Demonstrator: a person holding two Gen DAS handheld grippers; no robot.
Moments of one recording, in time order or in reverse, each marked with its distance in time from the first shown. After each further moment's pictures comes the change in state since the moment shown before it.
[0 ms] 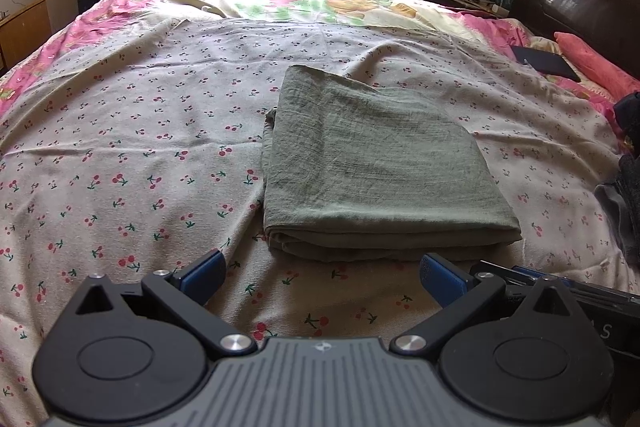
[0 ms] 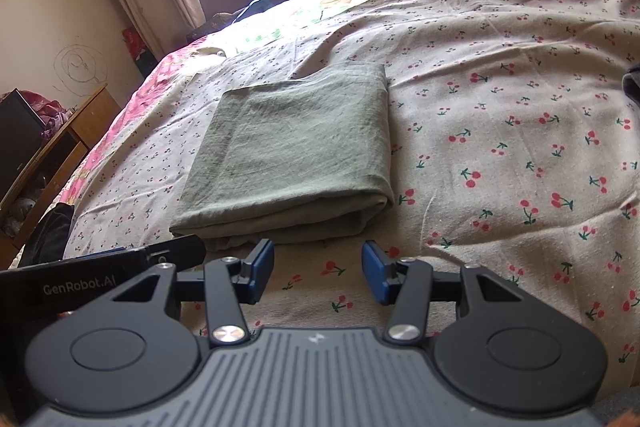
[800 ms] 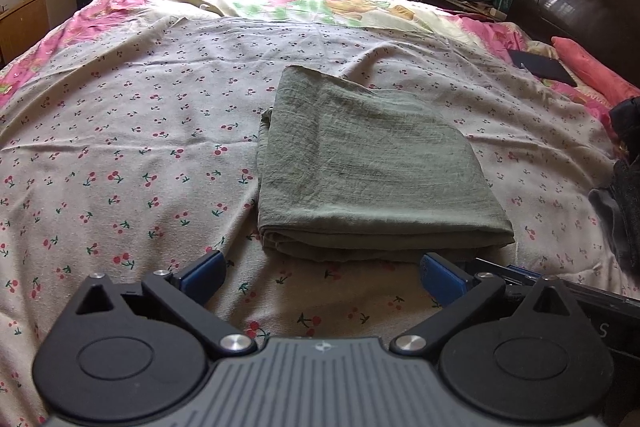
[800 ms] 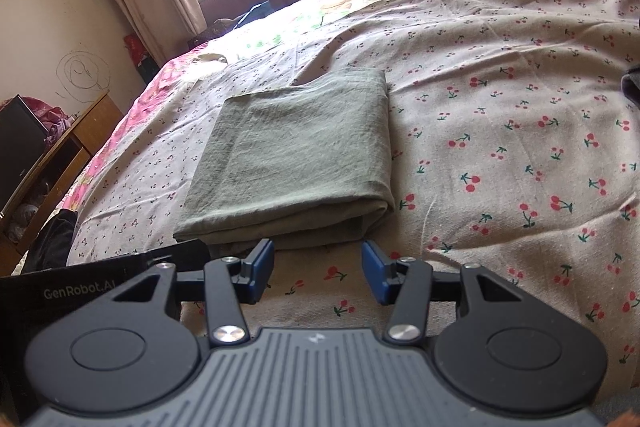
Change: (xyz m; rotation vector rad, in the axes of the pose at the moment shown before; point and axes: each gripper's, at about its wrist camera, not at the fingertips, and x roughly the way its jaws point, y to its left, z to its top) left arm -0.001 -0.001 0.000 -0.019 -0.002 -0.016; right arm -0.004 0.001 -0.001 0.008 -0.017 0.006
